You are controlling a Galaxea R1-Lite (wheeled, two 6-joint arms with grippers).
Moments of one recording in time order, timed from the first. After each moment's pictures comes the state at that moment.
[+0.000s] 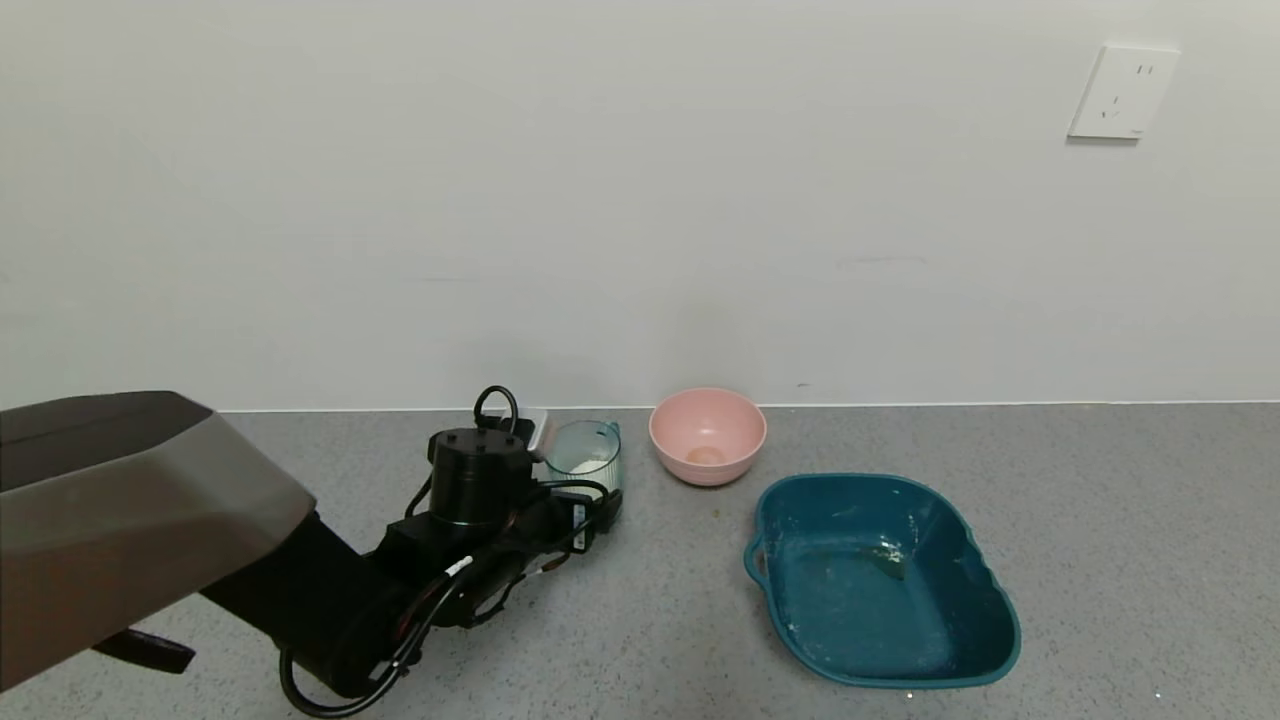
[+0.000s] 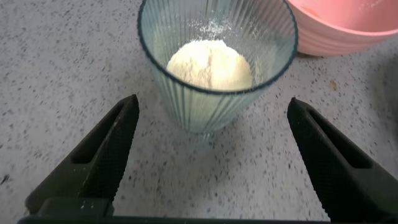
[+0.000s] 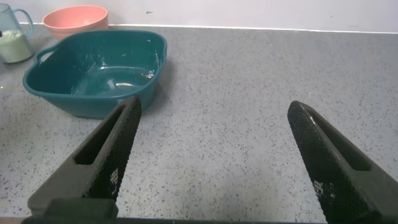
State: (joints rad) left arm -0.46 2.08 -0.73 -0.93 0.17 -0.16; right arm 0.01 0.00 0.00 -0.02 0.00 0.02
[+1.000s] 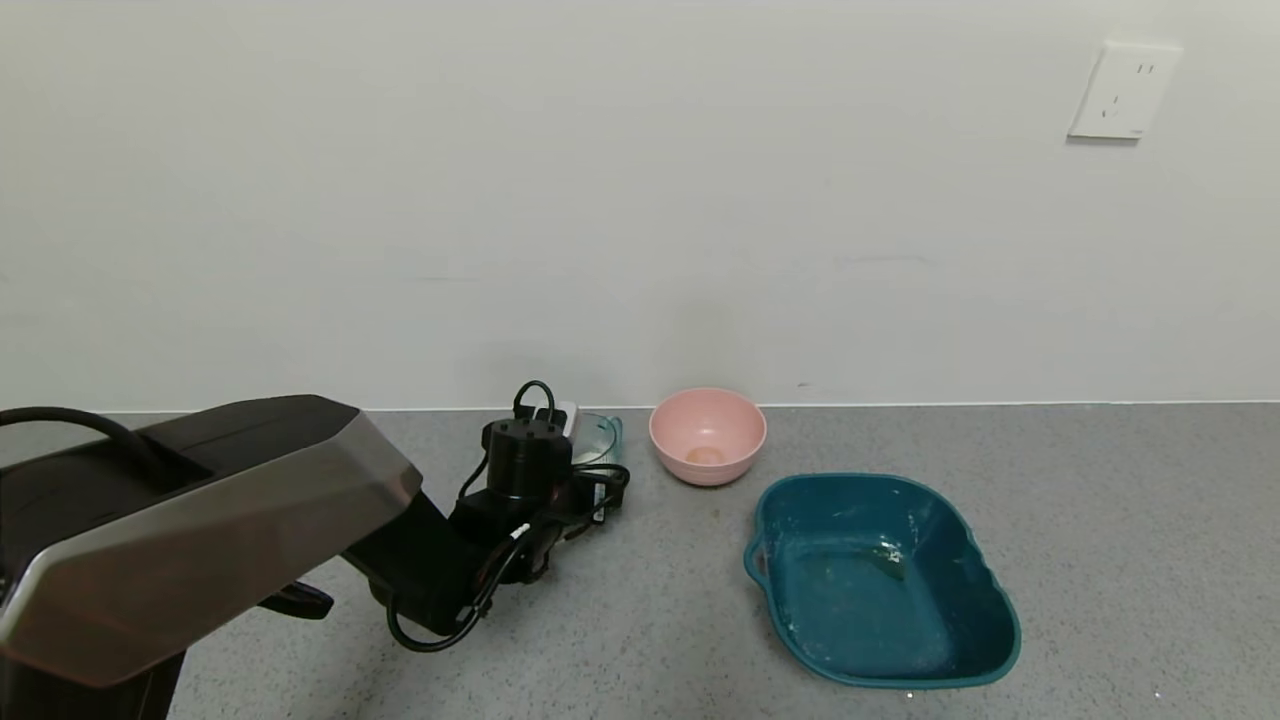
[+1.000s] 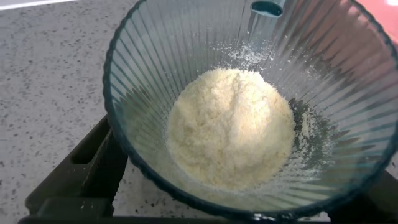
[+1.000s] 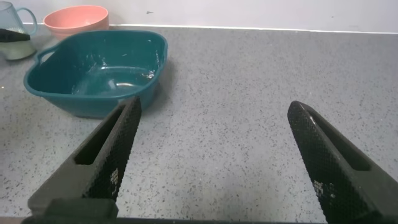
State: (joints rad) left arm -0.43 2.29 -0.97 -0.93 0.26 -0.08; right arm 0.01 0.00 0.00 -0.02 0.00 0.02
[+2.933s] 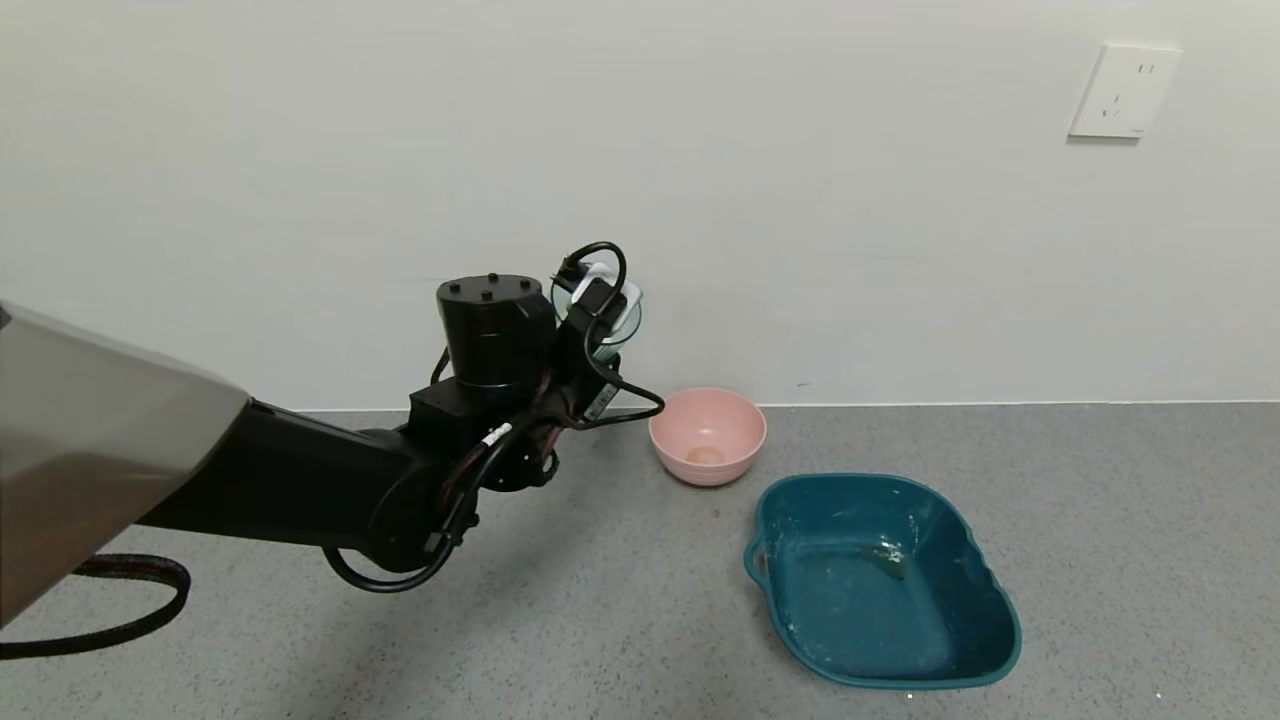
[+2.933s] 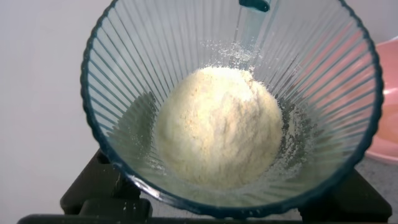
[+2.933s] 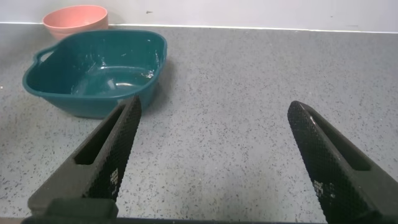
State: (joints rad) left arm -0.54 2.00 -1.12 -0.83 0.47 0.60; right arm 0.01 0.00 0.00 -0.02 0.00 0.02
